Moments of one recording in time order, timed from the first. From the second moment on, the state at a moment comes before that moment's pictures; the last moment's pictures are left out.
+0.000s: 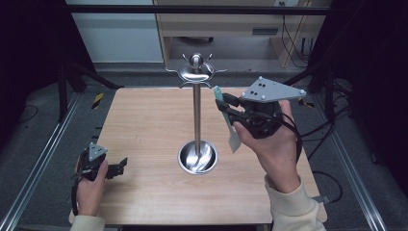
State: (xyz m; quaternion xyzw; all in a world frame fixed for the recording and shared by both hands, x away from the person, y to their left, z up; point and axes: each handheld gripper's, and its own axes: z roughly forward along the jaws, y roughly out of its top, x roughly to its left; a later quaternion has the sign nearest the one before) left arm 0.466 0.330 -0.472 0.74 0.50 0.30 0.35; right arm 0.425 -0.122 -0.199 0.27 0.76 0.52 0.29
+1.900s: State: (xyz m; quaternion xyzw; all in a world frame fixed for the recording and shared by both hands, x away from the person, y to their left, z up) left arm 0.467 0.329 -0.473 0.74 0.50 0.29 0.34; right arm 0.443 -0.110 -0.215 0.28 0.73 0.56 0.27
